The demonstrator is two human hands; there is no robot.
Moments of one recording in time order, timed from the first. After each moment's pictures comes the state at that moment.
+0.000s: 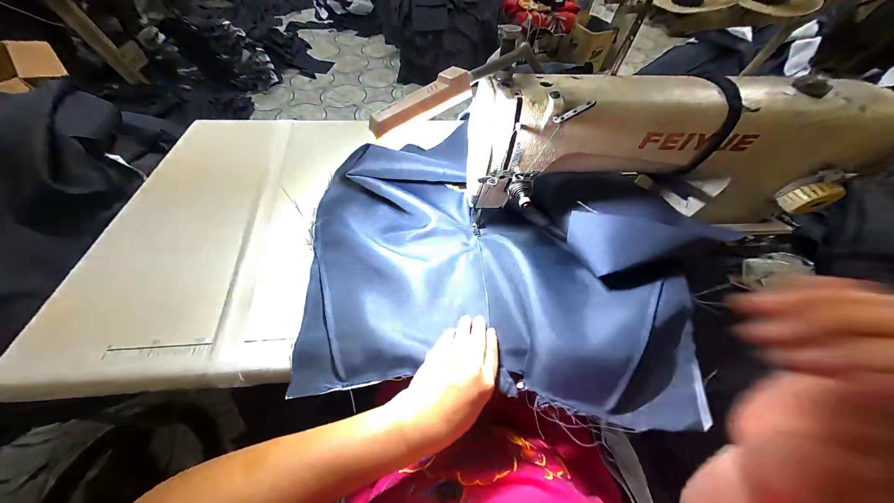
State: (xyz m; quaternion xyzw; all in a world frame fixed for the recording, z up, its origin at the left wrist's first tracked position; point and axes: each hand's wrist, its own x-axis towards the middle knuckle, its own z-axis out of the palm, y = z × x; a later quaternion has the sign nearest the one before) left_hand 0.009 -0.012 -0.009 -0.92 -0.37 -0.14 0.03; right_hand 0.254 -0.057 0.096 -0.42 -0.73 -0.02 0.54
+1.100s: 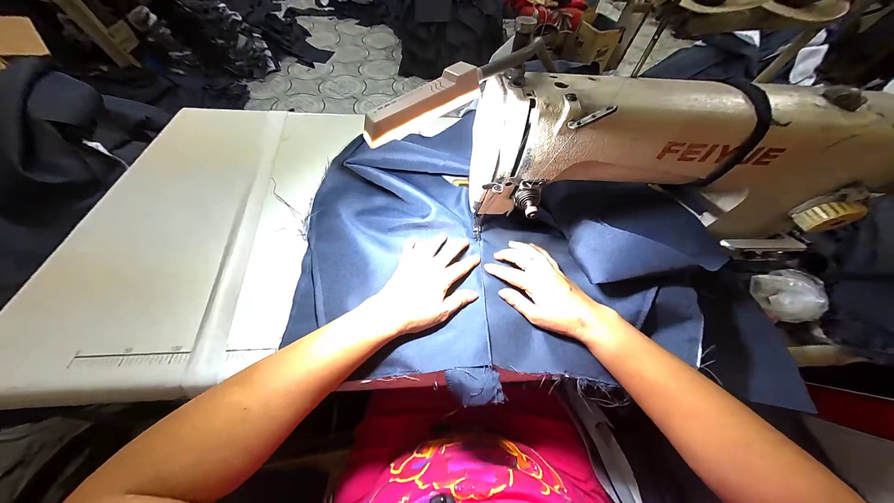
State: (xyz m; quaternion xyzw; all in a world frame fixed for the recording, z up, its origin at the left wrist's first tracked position) left_hand -0.028 0.122 -0.023 -0.91 -0.39 -0.13 -0.07; right_hand 0.236 0.111 -0.027 -0.39 -0.90 0.07 0.20
